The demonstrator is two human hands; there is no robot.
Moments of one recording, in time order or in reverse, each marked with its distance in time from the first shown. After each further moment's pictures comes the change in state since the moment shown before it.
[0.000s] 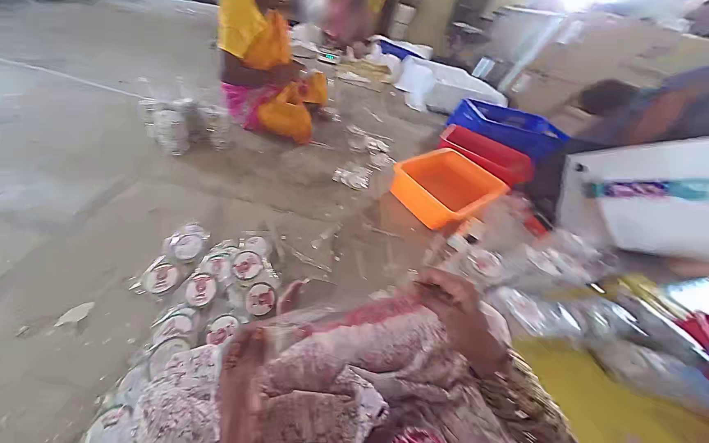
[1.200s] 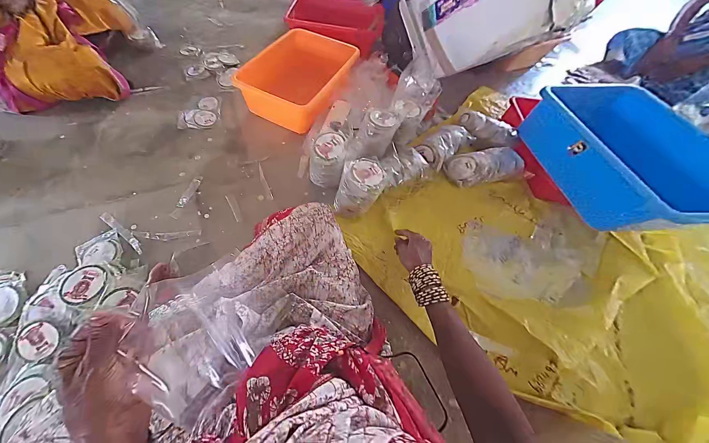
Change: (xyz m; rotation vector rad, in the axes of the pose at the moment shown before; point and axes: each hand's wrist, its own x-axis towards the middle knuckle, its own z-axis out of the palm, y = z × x) left_hand -0.059 0.018 0.152 0.305 -0.162 0.060; right_hand -0.248 0.209 -0.238 -0.645 0.225 1.206
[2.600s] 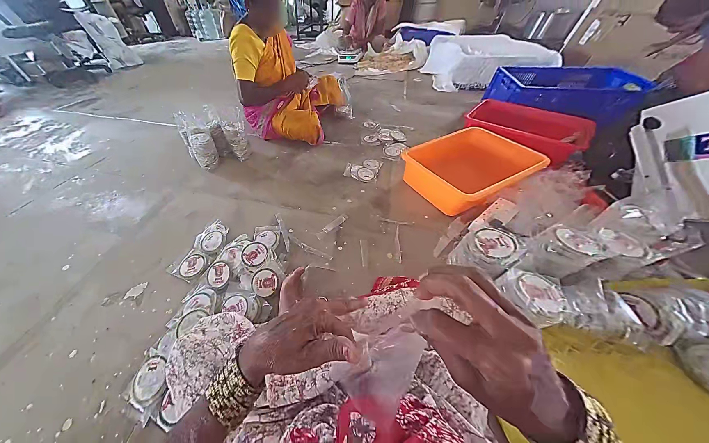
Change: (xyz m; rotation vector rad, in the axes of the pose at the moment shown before) left_hand 0.042 0.048 -0.037 0.477 -1.073 0.478; right_hand -0.204 -0.283 -0.065 0.184 0.341 -1.859
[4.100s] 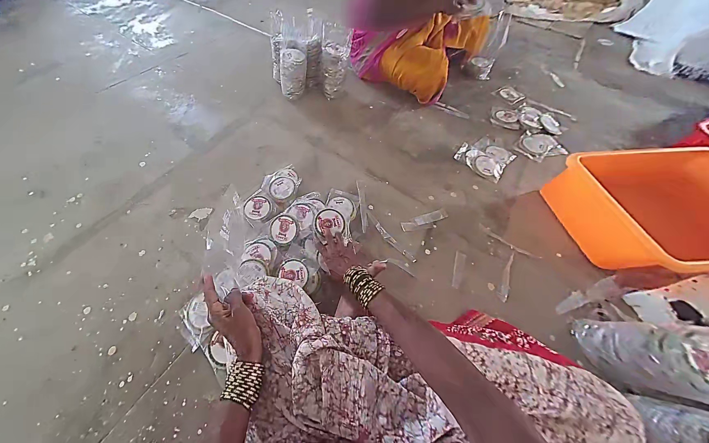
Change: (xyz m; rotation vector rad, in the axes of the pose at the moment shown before) left_hand -0.205 -0.162 0.022 0.012 2.082 -0.888; right_hand -0.014 0.008 0.503 0.061 -1.056 0.083
